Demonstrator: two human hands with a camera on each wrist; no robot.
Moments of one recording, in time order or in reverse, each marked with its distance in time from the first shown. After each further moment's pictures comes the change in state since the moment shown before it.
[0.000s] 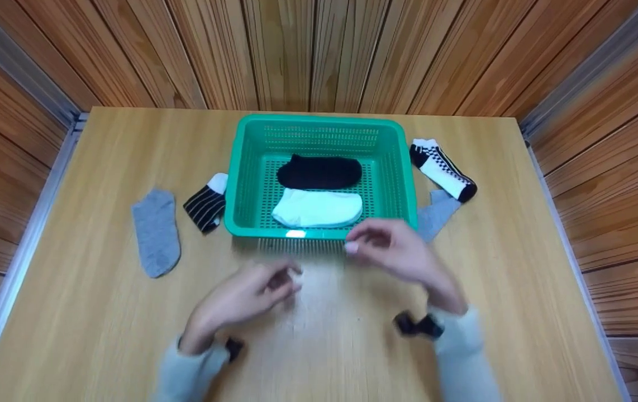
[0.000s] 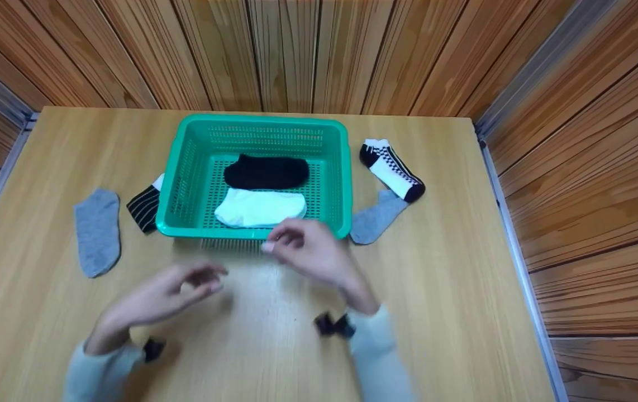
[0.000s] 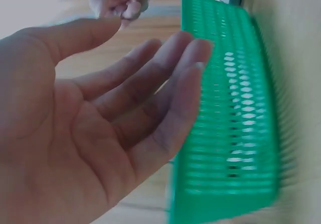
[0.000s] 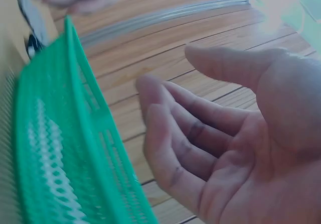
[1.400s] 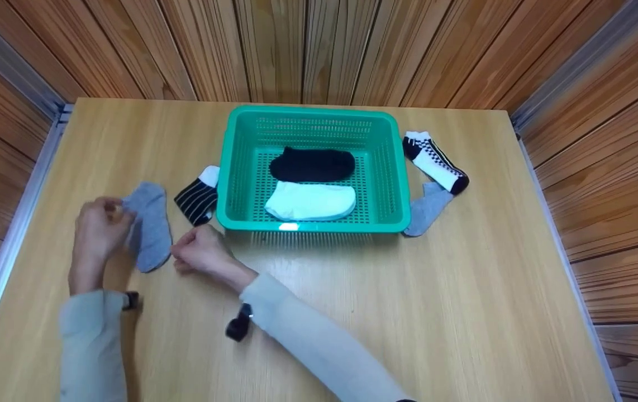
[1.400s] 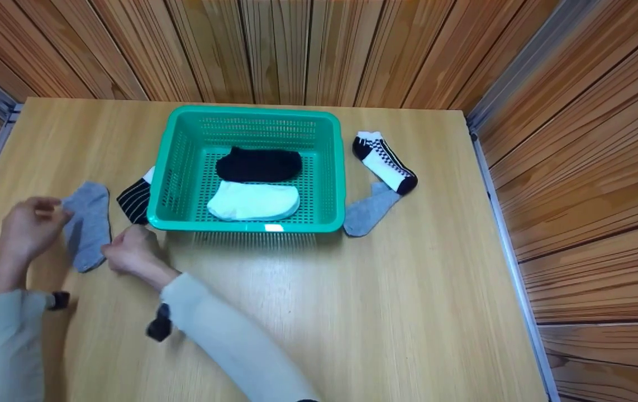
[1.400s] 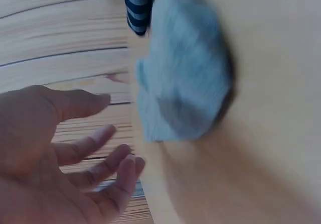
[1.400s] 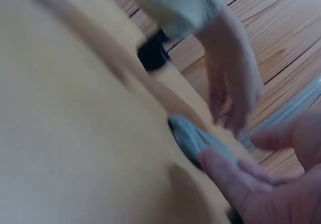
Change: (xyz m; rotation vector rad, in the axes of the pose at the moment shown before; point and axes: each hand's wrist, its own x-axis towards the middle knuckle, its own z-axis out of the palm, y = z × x) left_hand -0.062 -0.166 -0.148 0.074 0.699 -0.489; right_hand 0.175 -0.049 0.255 0.315 0.052 0.388
